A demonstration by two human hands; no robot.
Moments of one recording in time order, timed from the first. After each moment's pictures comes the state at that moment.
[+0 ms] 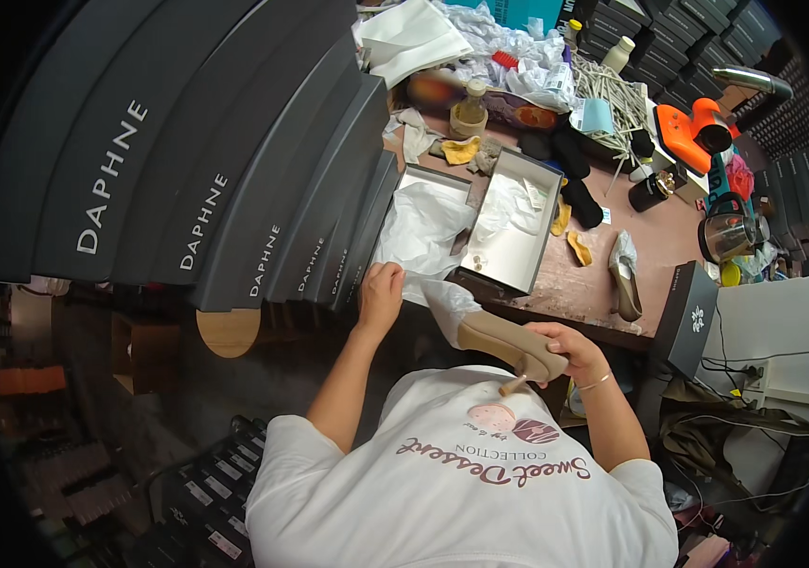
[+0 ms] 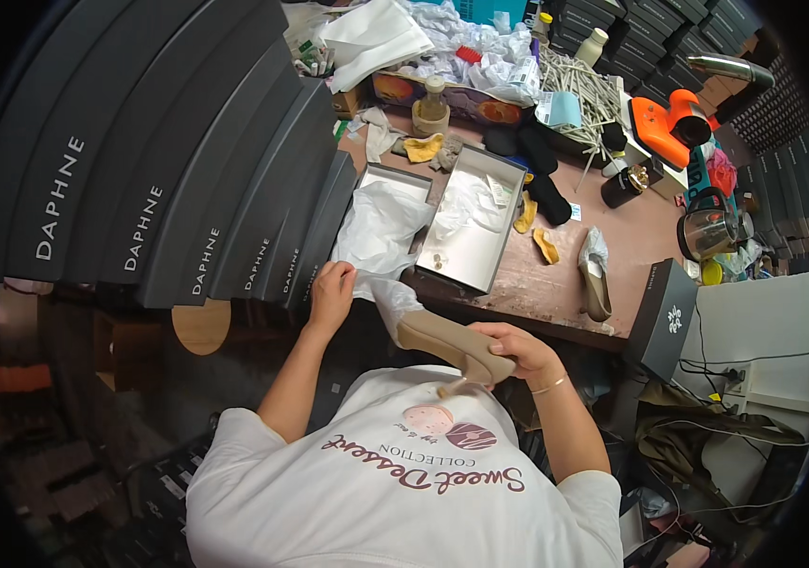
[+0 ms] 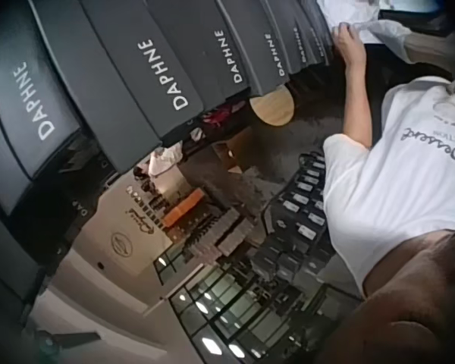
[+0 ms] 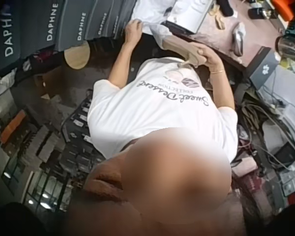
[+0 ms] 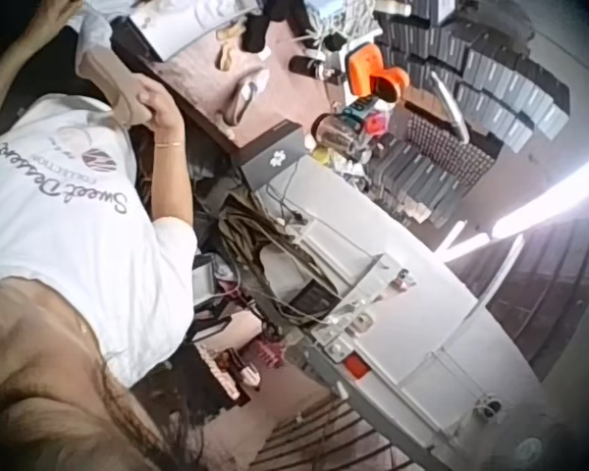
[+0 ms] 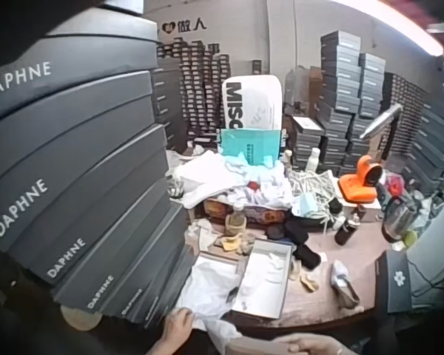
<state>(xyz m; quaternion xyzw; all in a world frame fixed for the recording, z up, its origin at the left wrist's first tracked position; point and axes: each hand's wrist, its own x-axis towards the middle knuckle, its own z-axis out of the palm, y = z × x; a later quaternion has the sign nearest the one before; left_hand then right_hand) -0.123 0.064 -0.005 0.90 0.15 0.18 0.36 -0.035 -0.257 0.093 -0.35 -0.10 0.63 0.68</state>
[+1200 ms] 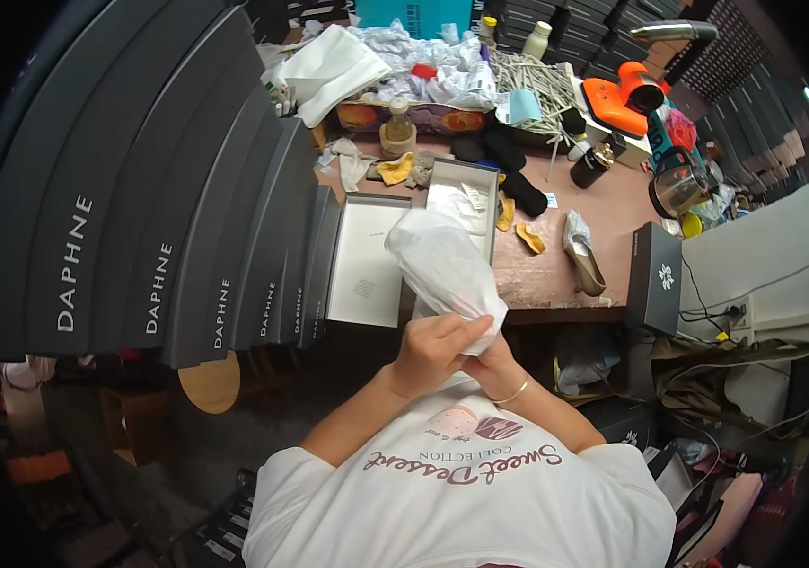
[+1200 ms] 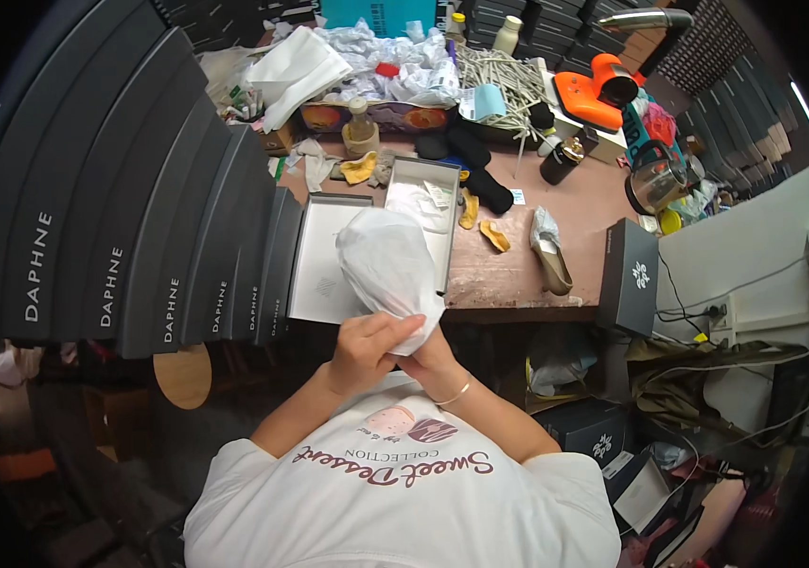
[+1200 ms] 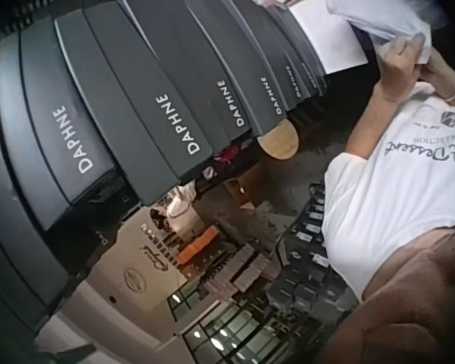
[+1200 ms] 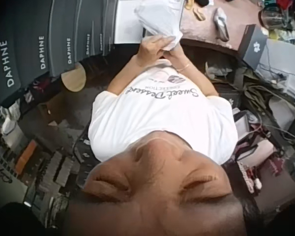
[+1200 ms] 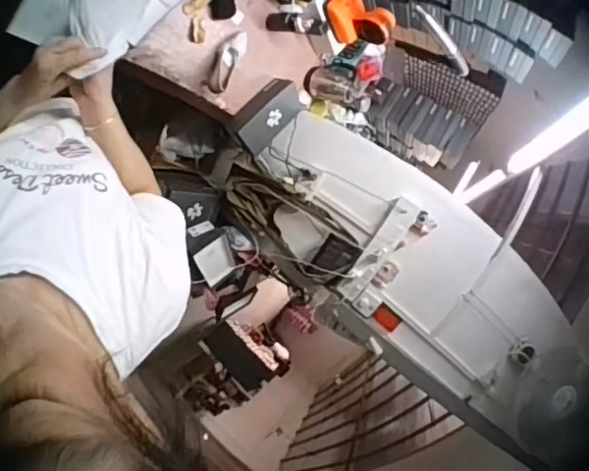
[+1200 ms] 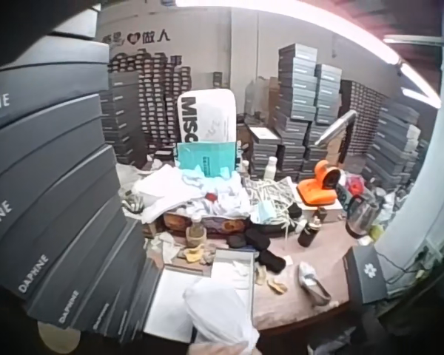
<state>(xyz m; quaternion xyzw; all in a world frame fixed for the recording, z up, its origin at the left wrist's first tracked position) -0.109 -0.042 0.133 0.82 -0.24 0.25 0.45 -0.084 -0.164 0.081 -0.29 0.05 0.29 0.91</state>
